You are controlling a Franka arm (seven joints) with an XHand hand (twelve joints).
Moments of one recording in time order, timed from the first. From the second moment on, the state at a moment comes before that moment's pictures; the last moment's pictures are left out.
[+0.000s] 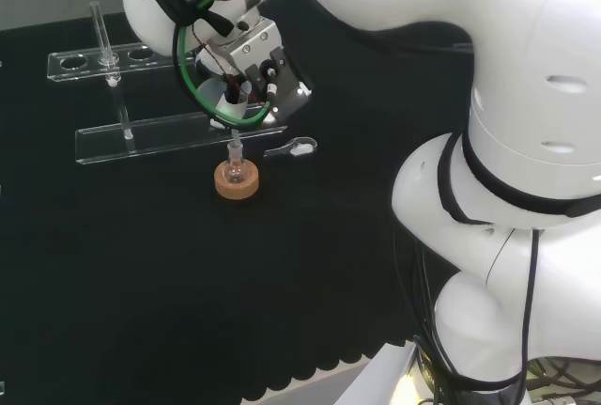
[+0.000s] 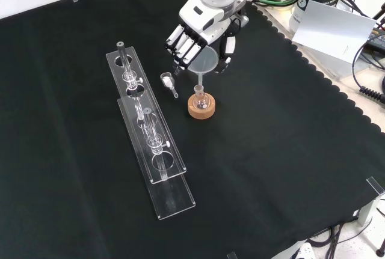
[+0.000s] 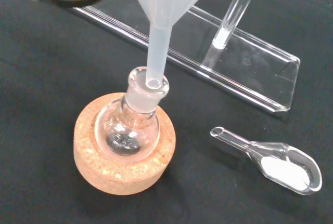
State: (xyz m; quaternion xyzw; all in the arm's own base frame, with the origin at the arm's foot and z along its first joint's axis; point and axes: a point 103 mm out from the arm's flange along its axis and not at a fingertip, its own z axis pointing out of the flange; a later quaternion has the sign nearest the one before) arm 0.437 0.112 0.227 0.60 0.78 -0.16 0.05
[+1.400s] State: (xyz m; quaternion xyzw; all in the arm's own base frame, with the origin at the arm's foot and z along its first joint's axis) arm 0.442 0.112 0.210 0.60 0.78 -0.17 0.03
